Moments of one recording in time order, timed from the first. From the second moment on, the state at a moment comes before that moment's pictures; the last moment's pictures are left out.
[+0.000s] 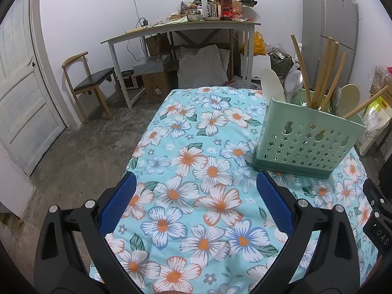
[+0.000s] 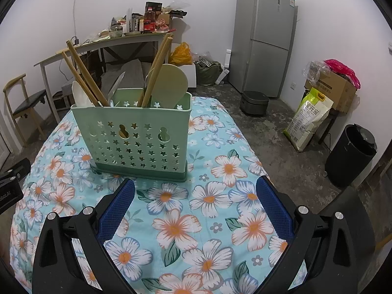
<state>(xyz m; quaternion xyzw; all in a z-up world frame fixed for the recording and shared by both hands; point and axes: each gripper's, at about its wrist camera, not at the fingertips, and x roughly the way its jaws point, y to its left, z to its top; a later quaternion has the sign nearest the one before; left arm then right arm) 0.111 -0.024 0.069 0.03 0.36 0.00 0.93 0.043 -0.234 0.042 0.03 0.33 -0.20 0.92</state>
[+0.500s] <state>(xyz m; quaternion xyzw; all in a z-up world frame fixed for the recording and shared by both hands) 0.112 -0.024 0.070 0.03 0.36 0.00 0.93 0.043 -0.235 0.042 0.03 0.33 -0.19 0.92</state>
